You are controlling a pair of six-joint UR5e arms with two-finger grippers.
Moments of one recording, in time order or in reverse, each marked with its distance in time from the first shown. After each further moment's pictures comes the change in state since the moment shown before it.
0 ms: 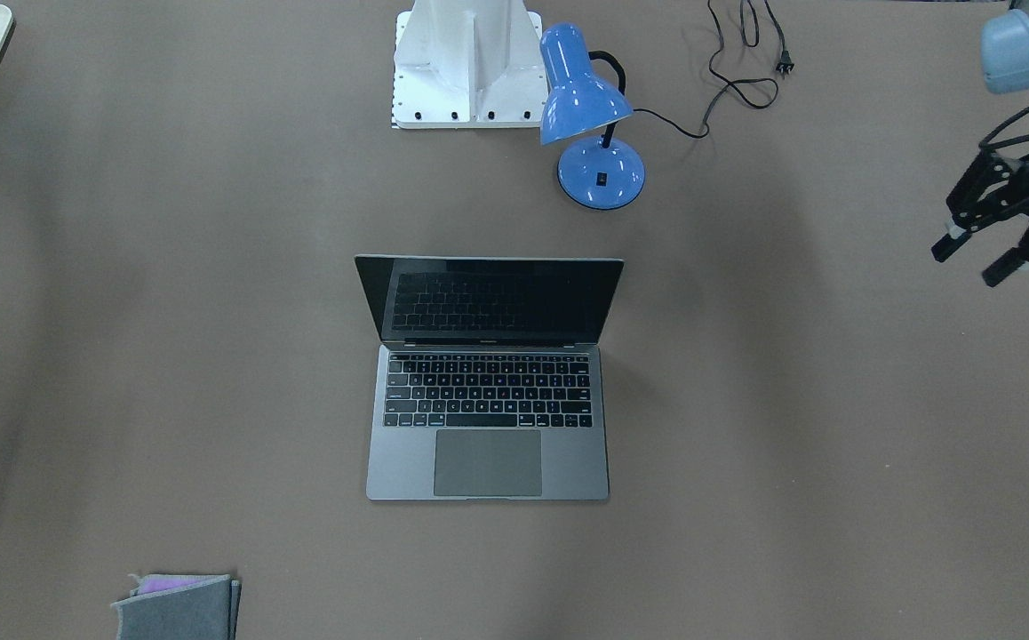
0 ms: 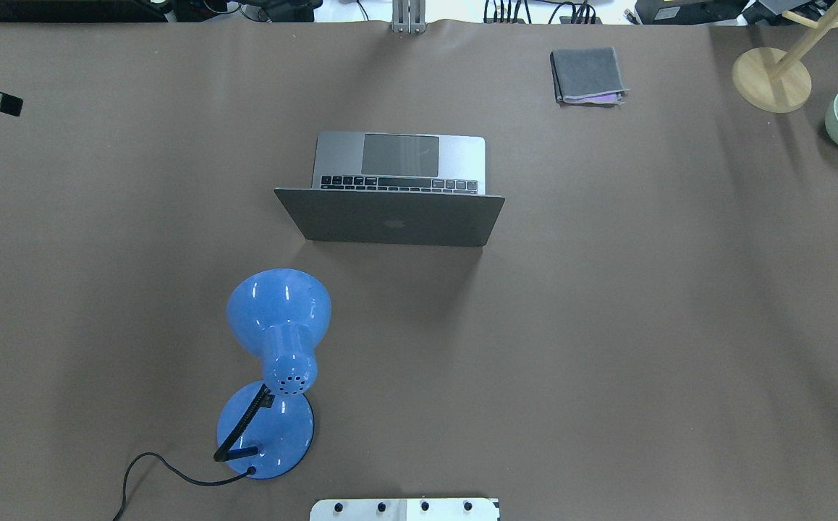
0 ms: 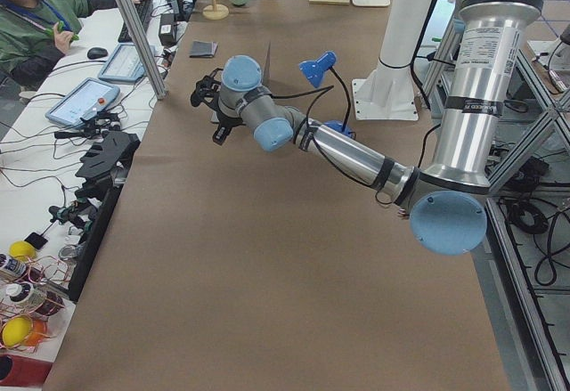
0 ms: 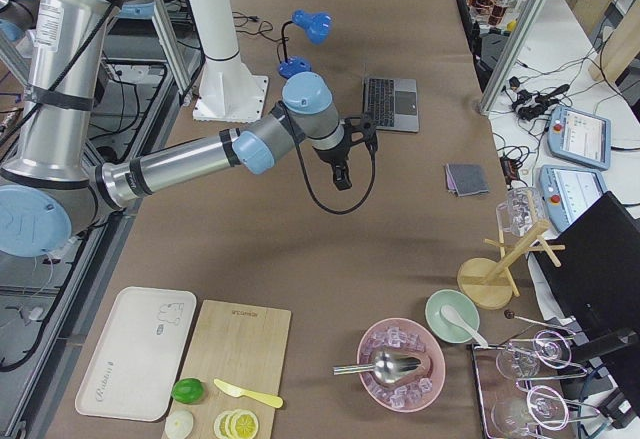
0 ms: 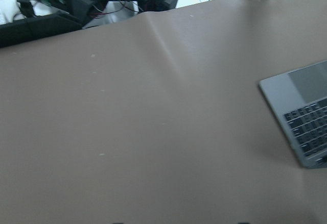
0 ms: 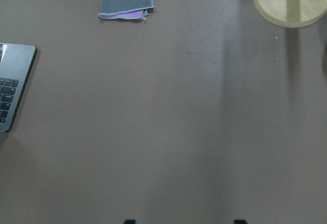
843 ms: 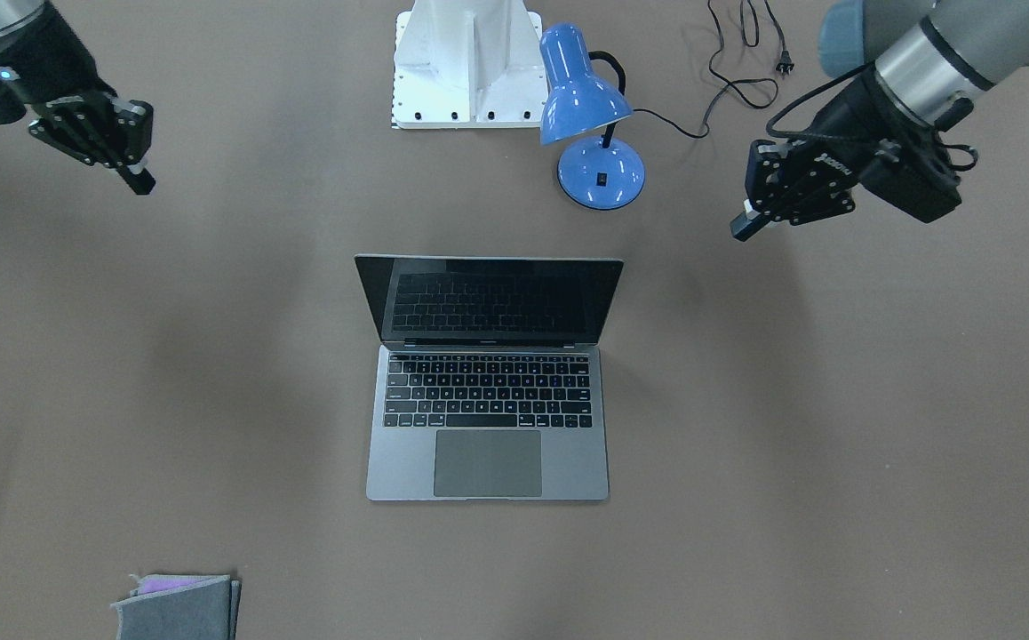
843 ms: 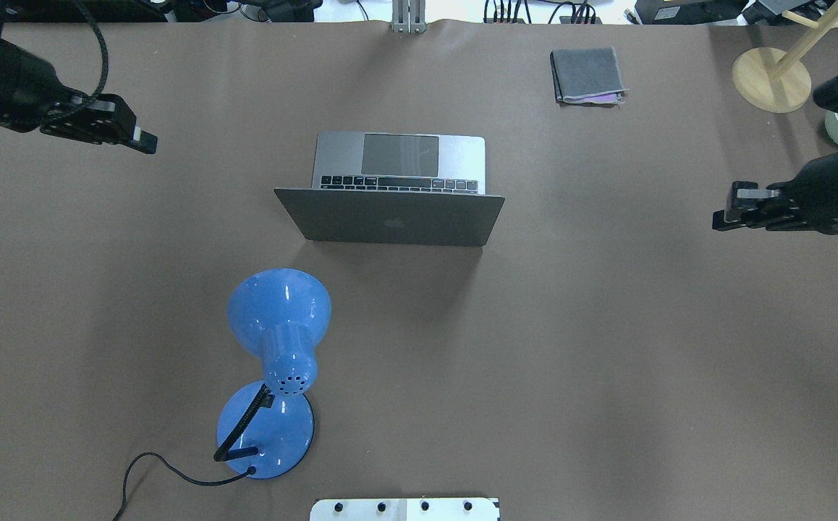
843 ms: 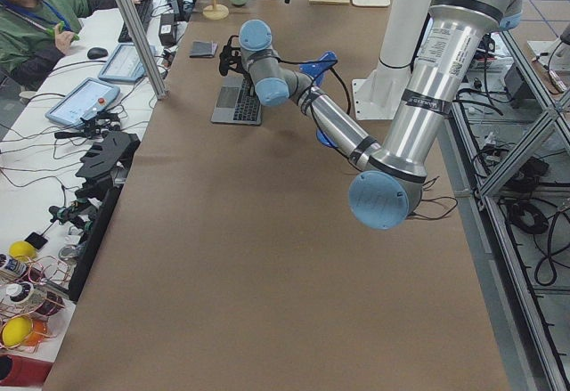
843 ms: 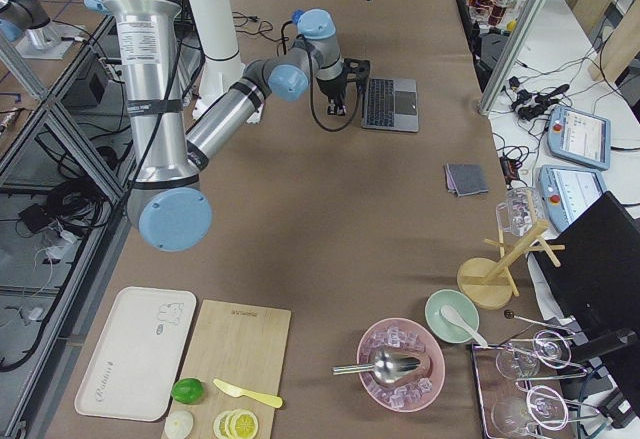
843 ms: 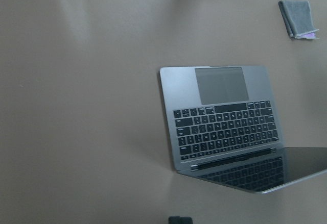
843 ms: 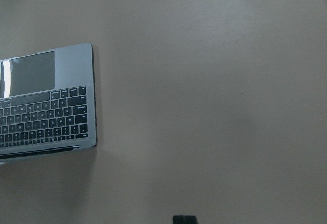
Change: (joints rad) left arm 0.265 -0.196 -0.047 0.064 0.021 -0.541; right arm -0.481 0.385 0.136 -0.396 -0.354 0.607
